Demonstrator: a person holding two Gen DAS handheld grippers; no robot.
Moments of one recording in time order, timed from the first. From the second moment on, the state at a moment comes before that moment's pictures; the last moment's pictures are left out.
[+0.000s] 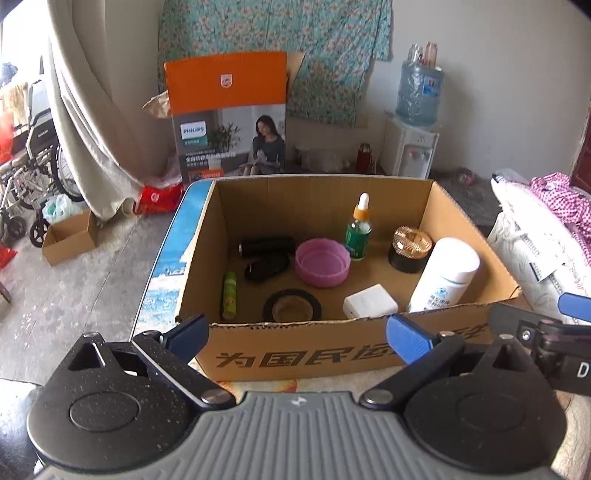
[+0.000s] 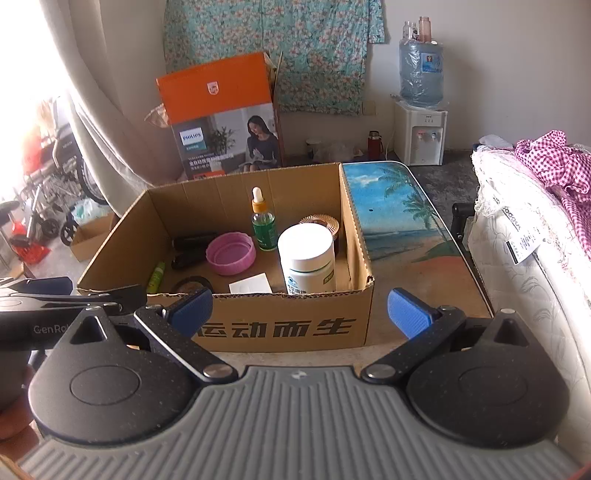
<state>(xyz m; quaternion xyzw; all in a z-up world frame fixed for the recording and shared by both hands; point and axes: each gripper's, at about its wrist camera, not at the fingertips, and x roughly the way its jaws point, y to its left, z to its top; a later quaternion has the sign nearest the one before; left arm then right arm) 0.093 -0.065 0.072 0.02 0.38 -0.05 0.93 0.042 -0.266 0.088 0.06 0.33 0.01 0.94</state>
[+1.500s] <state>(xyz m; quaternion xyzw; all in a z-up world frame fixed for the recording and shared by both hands) 0.081 -0.026 0.086 -0.03 0.34 -0.05 0.94 -0.001 -0.256 0.111 -0.03 0.15 -0.05 0.99</state>
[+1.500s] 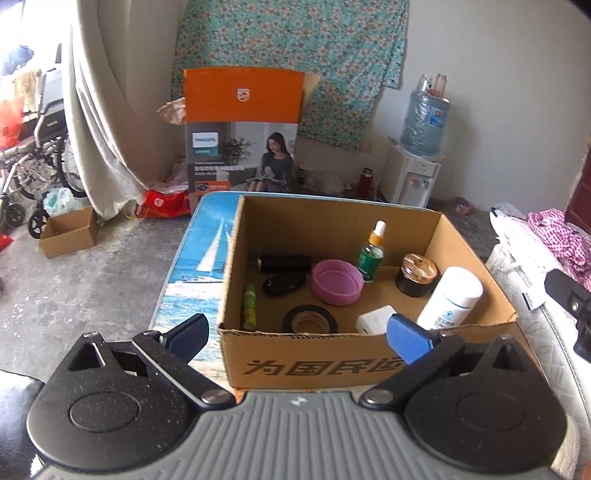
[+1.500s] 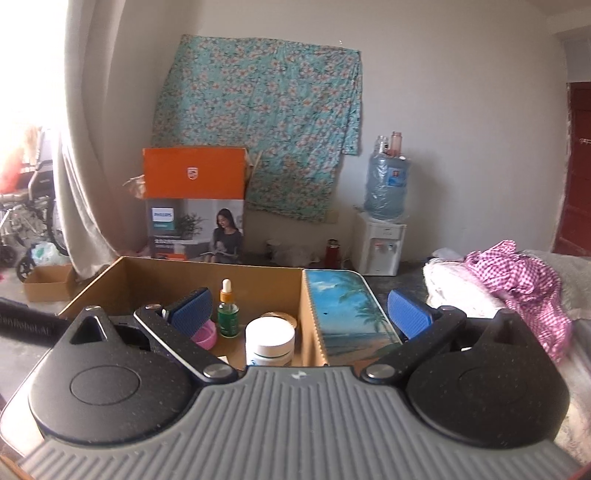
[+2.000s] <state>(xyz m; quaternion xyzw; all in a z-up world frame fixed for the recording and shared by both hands) 0.074 -0.035 0.099 -0.01 0.33 -0.03 0.94 0.001 -0.274 0.105 0.01 0.16 -0.03 0.99</state>
